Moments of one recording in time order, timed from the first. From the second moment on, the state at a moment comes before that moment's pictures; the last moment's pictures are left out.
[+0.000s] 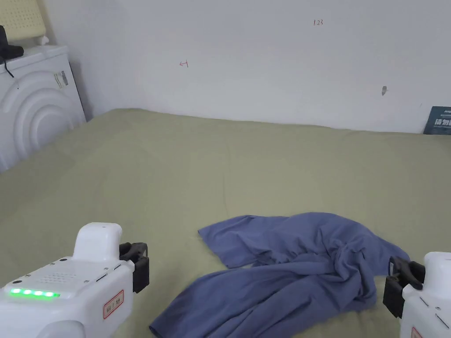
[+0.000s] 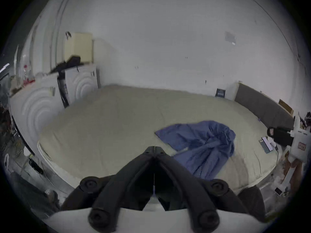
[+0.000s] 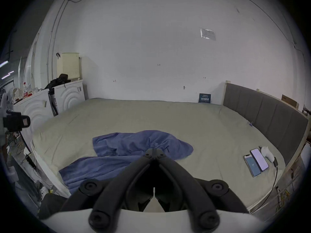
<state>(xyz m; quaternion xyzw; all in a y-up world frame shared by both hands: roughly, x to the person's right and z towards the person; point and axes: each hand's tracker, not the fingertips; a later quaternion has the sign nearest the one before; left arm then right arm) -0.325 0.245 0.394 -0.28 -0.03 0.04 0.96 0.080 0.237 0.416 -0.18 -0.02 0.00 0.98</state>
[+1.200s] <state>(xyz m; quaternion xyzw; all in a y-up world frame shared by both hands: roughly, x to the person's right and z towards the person) -0.316 0.114 0.291 -0.53 -0.07 -0.02 0.85 0.237 0.122 0.148 -0.40 -0.09 0.00 0.91</state>
